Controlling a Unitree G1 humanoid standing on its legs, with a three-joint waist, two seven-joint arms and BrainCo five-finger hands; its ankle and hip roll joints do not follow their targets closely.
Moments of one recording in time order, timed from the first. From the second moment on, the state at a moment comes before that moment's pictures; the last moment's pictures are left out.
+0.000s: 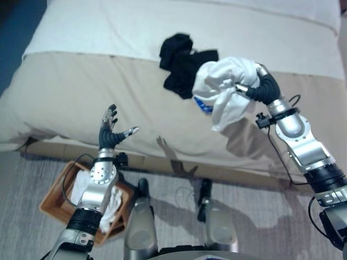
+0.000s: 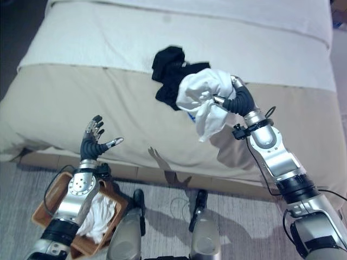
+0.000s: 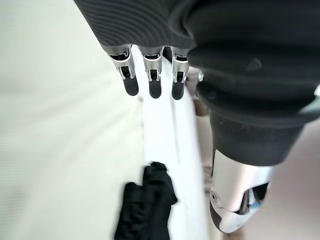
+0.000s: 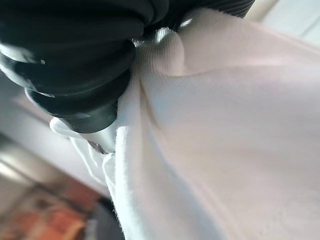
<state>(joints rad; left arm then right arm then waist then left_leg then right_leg) -0.20 0.46 -0.13 0.25 -0.21 -0.29 0.26 -0.58 -0.77 0.28 0.08 0.27 -0.19 -0.01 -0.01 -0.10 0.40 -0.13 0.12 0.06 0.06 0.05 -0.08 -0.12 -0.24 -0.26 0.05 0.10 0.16</state>
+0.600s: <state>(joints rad) -0.41 0.38 -0.40 0.26 -0.34 -0.26 0.06 -0.54 -0.65 0.44 0.04 0.44 -0.15 0.17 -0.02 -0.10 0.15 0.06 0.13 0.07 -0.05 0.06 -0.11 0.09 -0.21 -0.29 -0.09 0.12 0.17</state>
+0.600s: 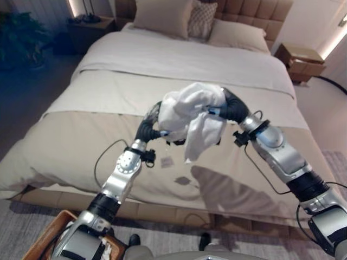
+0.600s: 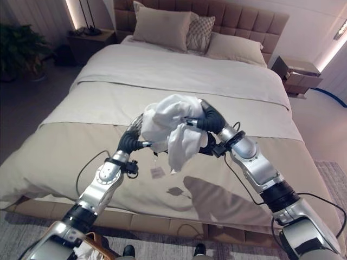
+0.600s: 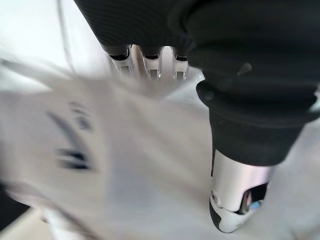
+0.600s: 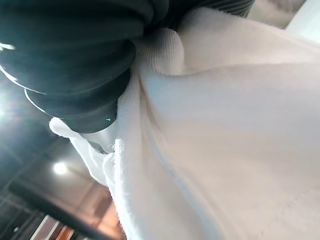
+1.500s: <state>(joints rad) -0.45 0.28 -0.49 0.31 -0.65 -0.21 -0.11 -0.50 -0.64 0.45 0.00 0.44 -0.14 0.21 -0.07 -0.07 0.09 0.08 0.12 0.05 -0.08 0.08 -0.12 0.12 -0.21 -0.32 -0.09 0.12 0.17</state>
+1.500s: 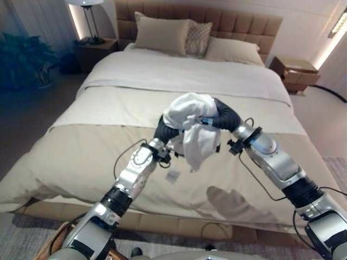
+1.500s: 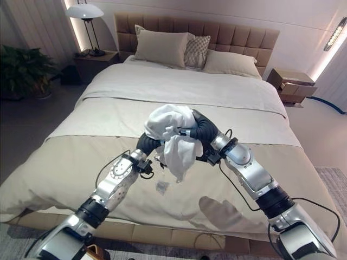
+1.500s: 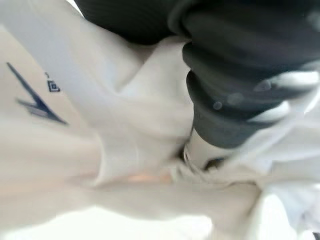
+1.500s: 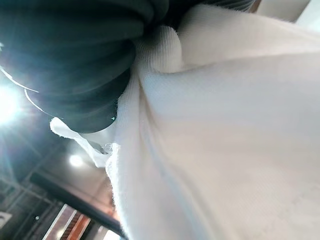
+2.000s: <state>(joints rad) -0.39 0.23 -0.43 0.33 -0.72 -0.21 -0.12 -0.42 -0.56 0.44 0.01 0.45 -0.14 0.21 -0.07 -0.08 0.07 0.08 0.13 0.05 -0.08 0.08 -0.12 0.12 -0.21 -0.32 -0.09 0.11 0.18</state>
